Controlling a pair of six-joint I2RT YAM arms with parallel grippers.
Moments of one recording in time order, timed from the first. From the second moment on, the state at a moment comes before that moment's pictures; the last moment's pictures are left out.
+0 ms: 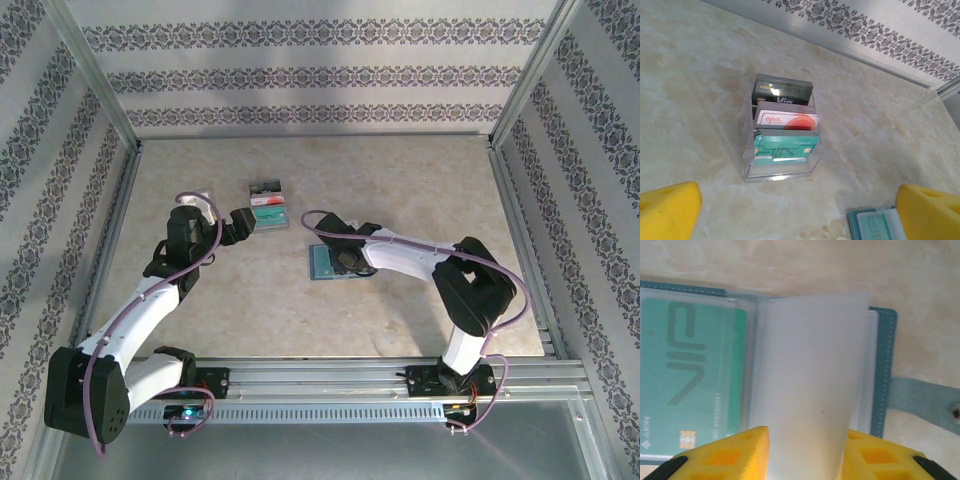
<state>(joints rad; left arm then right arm) -0.20 1.07 0.63 0.02 0.11 -0.48 0.75 1.75 1.10 -0.65 0.28 0.60</state>
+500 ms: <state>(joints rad) -0.46 1.19 0.72 0.00 -0.03 -0.42 0.64 1.54 0.97 -0.66 0.32 0.61</state>
